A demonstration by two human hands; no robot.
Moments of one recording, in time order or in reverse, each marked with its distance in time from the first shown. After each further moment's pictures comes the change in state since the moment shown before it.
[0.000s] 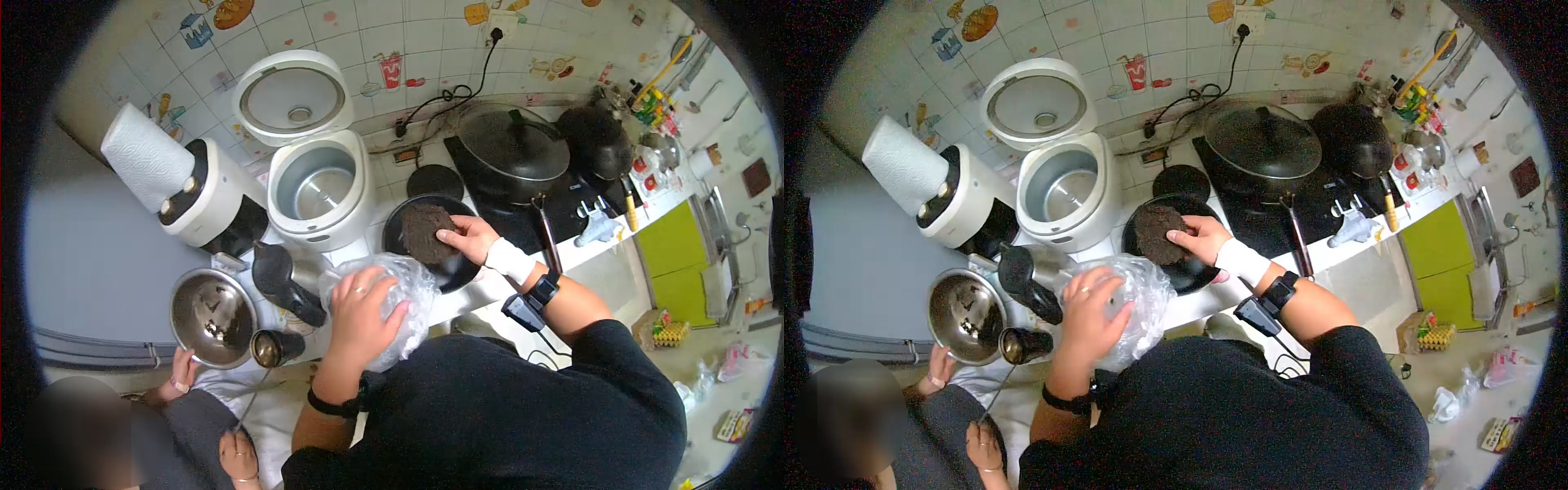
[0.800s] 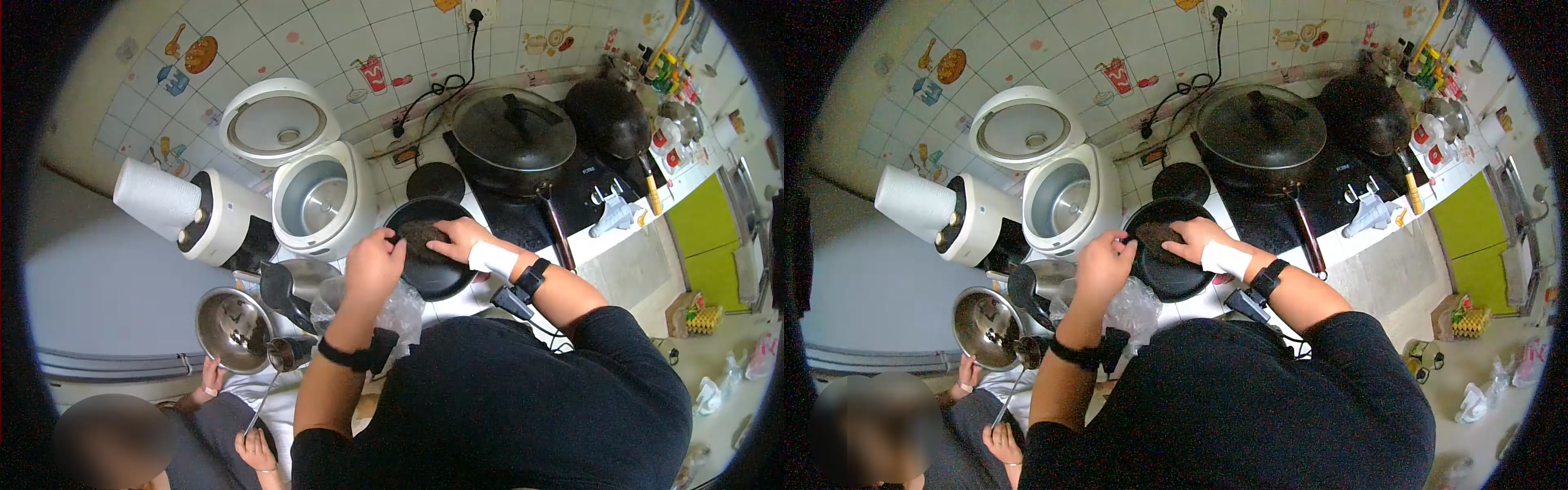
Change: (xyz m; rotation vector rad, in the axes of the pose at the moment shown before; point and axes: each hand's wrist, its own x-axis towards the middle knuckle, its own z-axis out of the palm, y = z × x) left_hand 0.100 -0.005 0.069 0.107 -0.013 -0.300; right_hand 0.025 0.040 -0.028 -0.641 0.034 -0.325
